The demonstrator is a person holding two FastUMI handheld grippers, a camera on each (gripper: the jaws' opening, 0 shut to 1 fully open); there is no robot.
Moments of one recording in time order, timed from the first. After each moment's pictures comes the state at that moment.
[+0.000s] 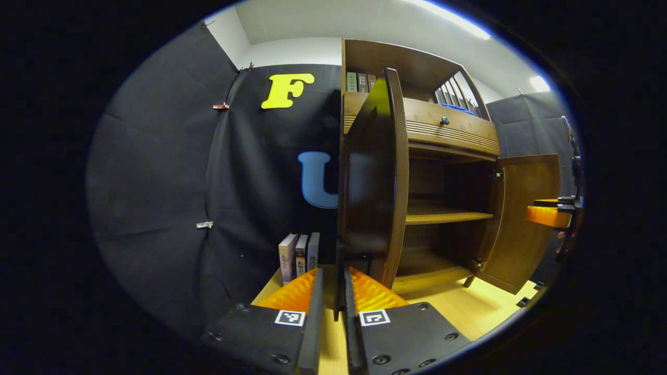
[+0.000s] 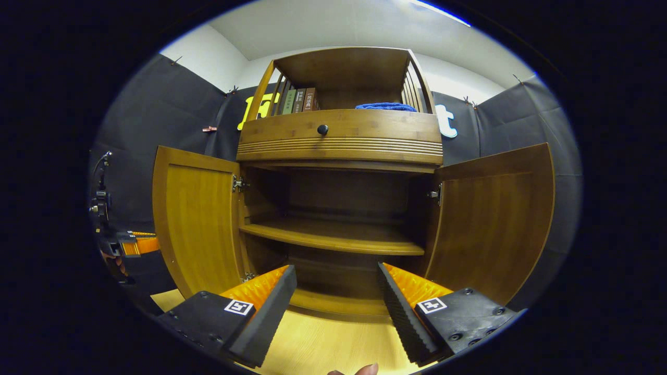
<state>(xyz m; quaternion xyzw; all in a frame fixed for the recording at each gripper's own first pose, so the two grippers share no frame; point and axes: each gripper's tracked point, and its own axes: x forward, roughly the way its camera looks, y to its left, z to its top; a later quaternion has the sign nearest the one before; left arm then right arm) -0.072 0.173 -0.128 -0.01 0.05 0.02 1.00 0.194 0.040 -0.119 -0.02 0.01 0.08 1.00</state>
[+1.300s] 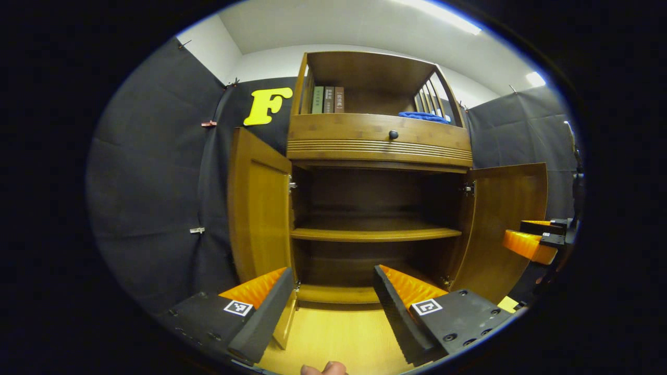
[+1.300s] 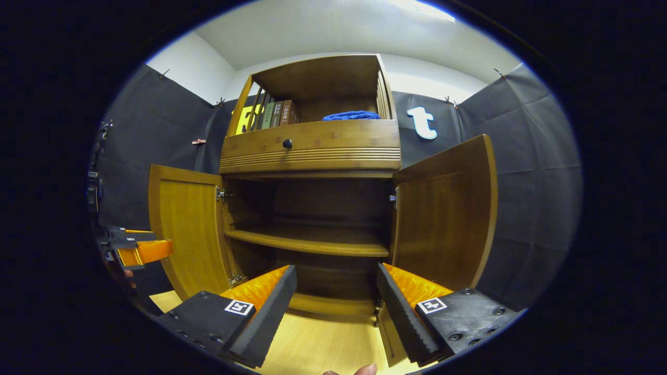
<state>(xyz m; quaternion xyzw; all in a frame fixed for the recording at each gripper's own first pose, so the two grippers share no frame) -0.084 -0.009 -0.069 -0.01 0.03 0.03 1.00 0.194 0.018 -0.108 0.00 -0.01 0.05 1.00</state>
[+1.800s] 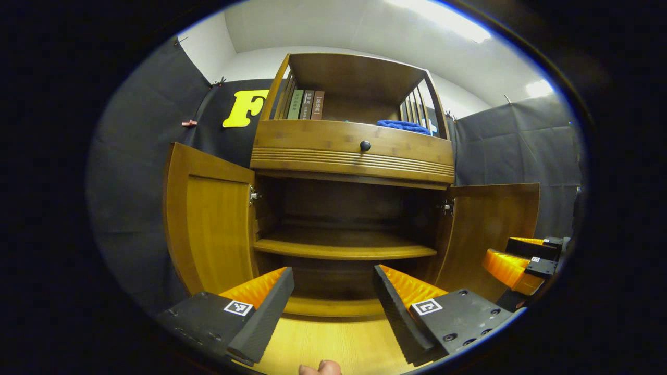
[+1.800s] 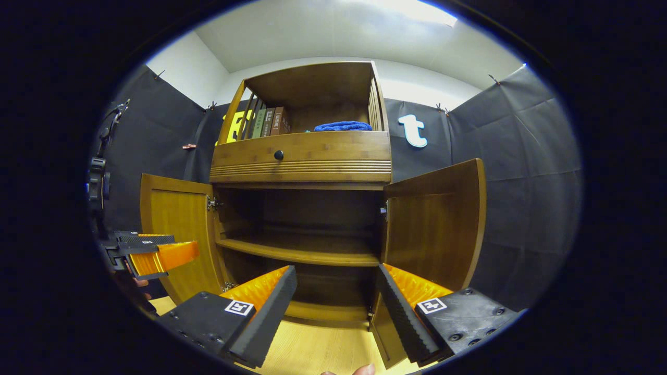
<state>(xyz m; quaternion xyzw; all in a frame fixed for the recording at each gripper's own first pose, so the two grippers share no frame) -0.050 -0.064 -0.036 -0.04 0.00 -0.02 1.00 0.198 0.012 -0.101 0.00 -0.03 0.02 1.00</state>
